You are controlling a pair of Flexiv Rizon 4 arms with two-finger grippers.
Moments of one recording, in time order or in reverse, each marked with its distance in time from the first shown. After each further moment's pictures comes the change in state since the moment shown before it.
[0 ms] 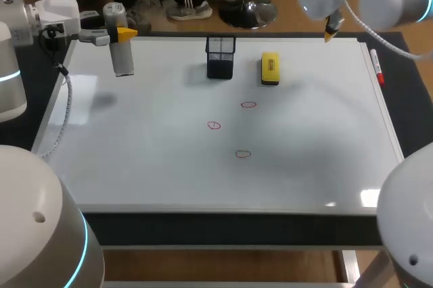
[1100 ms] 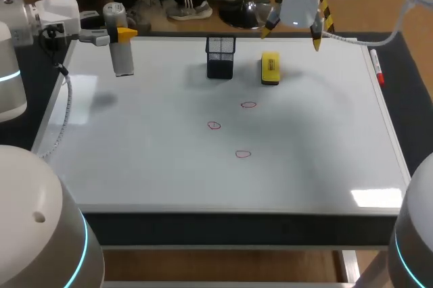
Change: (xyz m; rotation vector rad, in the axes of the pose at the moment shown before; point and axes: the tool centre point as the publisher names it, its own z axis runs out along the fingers) left arm 0.000 0.000 0.000 0.000 0.000 0.000; right arm 0.025 0.061 0.066 -0.317 0.340 -0.617
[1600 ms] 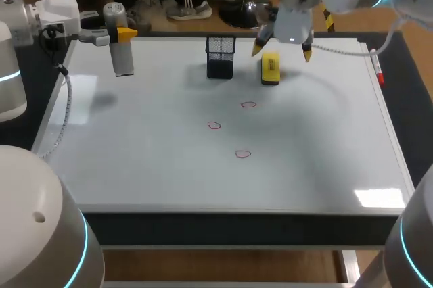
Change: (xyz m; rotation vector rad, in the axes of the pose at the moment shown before) left arm 0.000 0.000 0.000 0.000 0.000 0.000; right arm -0.013 0.021 0.034 -0.011 0.001 -0.208
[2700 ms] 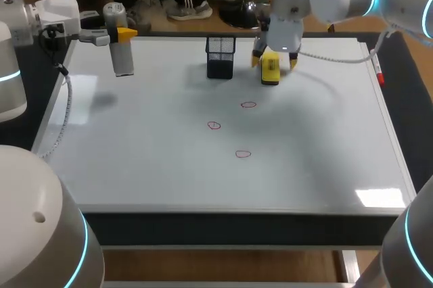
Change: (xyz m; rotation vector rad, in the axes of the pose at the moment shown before) left arm 0.000 0.000 0.000 0.000 0.000 0.000; right arm -0.015 0.004 0.023 -0.020 -0.008 -0.044
